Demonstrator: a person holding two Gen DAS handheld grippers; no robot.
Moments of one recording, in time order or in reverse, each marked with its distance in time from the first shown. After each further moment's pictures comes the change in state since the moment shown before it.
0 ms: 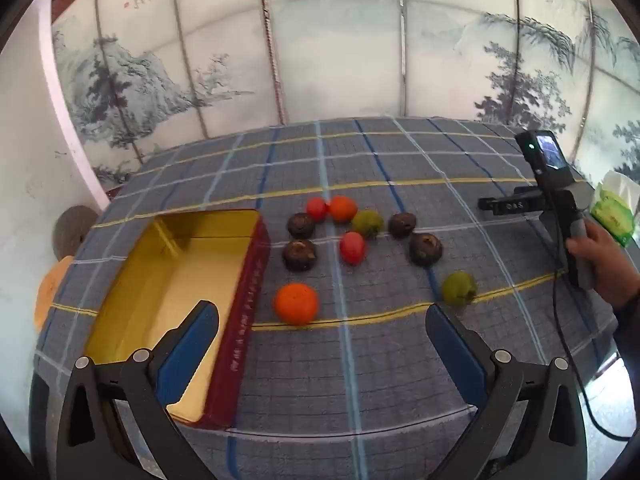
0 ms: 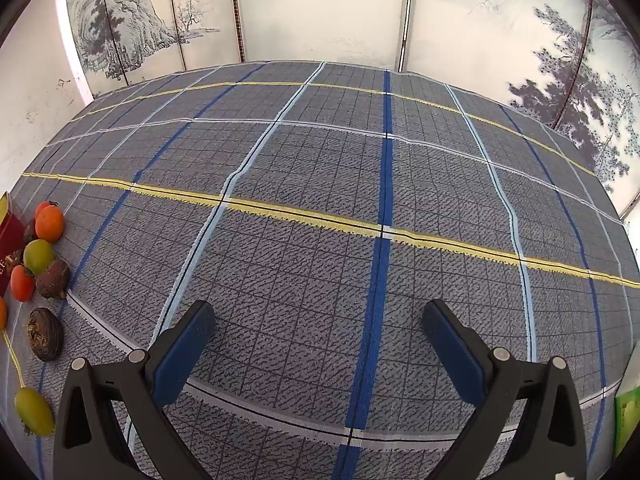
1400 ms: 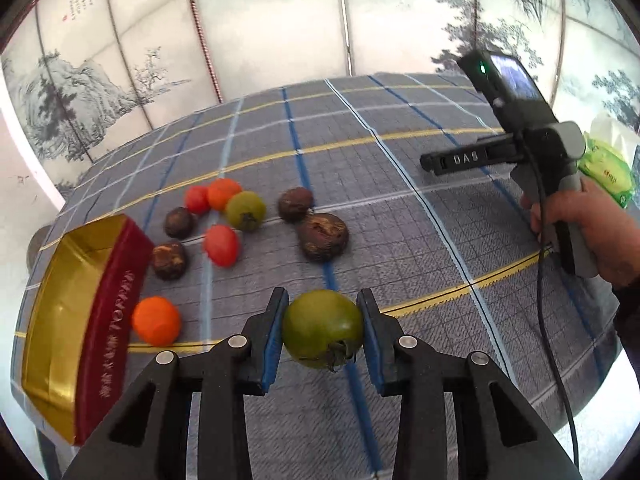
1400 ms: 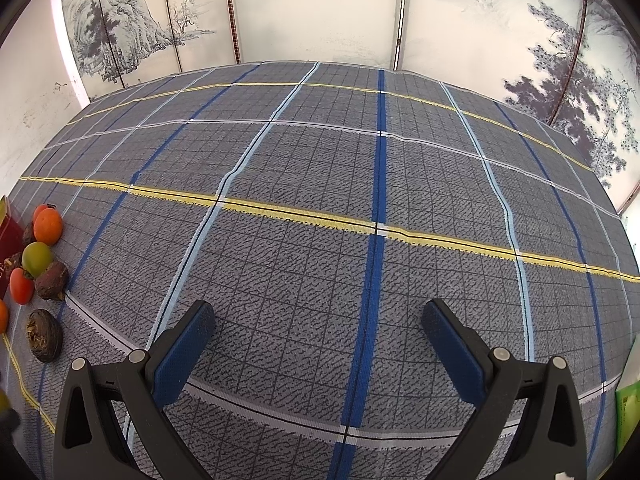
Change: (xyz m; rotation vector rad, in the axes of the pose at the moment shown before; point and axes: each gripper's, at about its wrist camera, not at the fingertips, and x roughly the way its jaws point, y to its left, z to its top) left arm 0.089 -0.106 -0.009 0.149 0.096 -0.004; right arm 0.000 -0.002 -0.001 0.012 0.001 -0.004
